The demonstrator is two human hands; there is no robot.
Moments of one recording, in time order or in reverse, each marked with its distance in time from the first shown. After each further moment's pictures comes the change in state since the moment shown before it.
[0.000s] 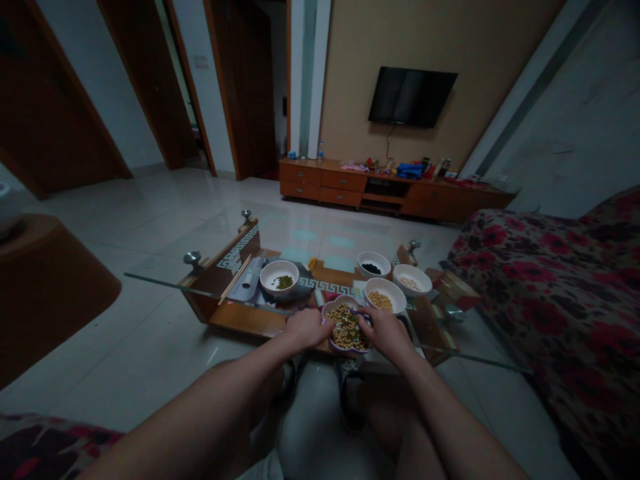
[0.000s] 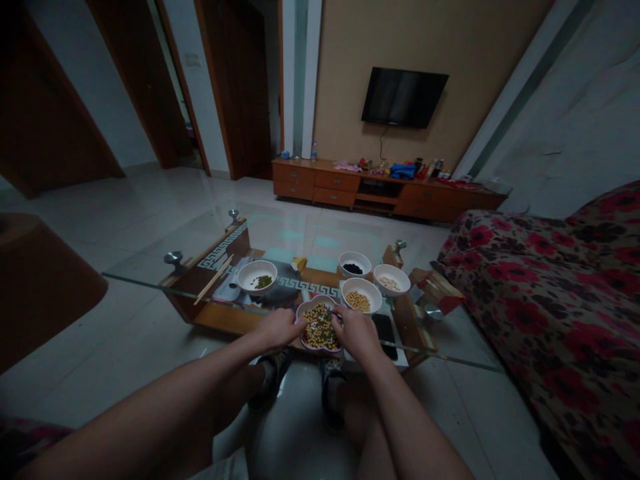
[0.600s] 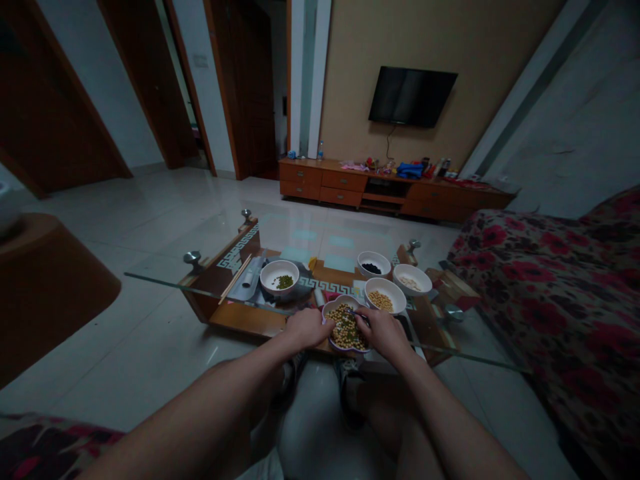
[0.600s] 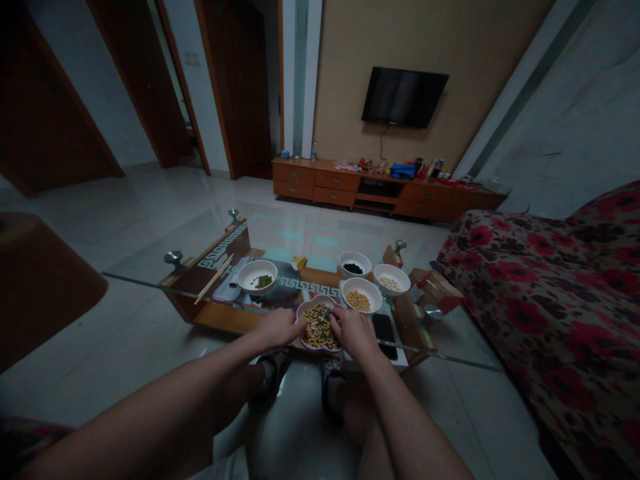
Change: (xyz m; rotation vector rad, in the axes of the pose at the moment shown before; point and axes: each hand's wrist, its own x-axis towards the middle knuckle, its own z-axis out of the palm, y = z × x) left_hand -0.002 0.002 -0.003 -0.011 -0.016 0.001; right_hand 0.002 0.000 0.004 -0.075 -0.068 -0.026
